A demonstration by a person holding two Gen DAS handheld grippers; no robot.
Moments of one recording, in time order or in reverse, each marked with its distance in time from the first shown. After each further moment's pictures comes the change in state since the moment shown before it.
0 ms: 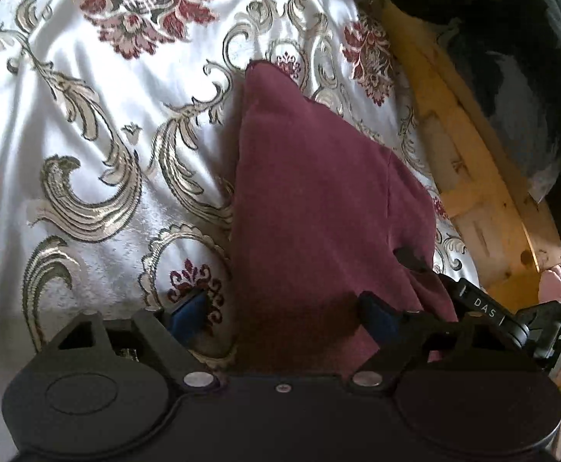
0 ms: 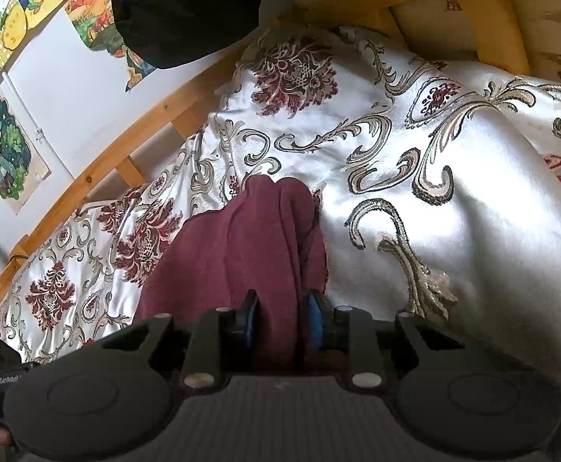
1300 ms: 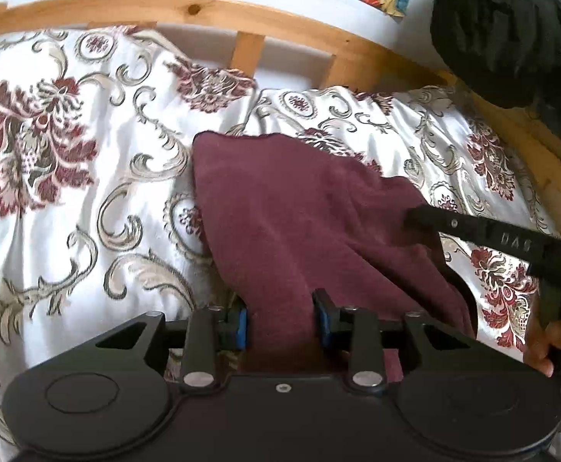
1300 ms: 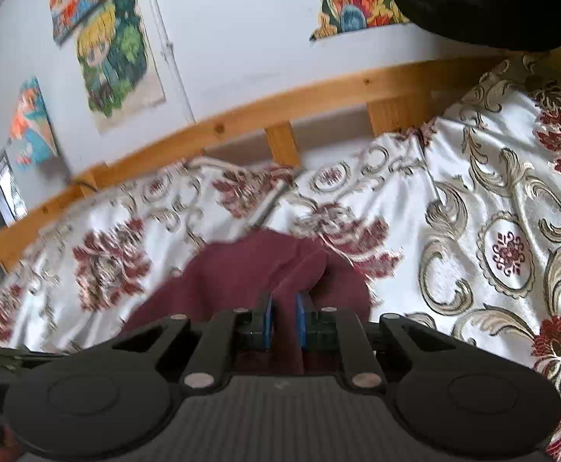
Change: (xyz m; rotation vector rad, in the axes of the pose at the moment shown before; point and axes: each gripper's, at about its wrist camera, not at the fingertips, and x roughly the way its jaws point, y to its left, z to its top) left arm -0.130 0.059 0.071 0.238 -0.331 0.484; right arm 0.156 0.206 0.021 -0.400 0.007 0.181
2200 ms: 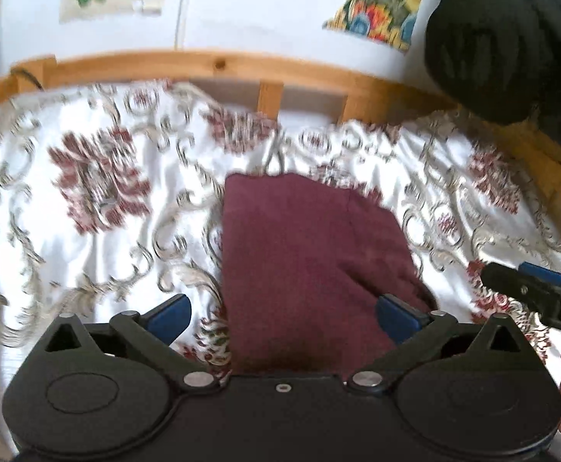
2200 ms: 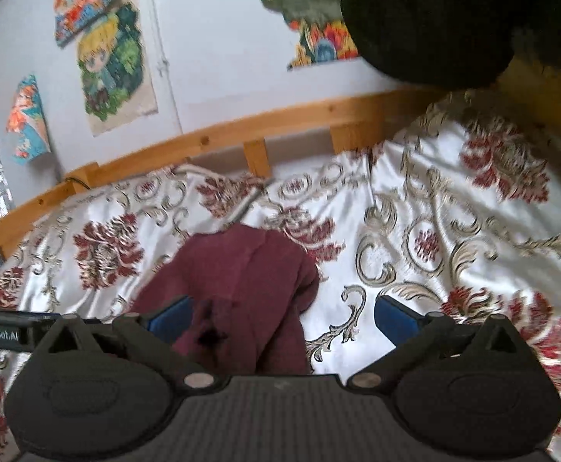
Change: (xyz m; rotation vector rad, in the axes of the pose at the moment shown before) left arm -0.093 -0.055 -0.019 0.031 -0.116 0.168; right arm -0.124 0.021 -0.019 -0.041 -0.071 -0.094
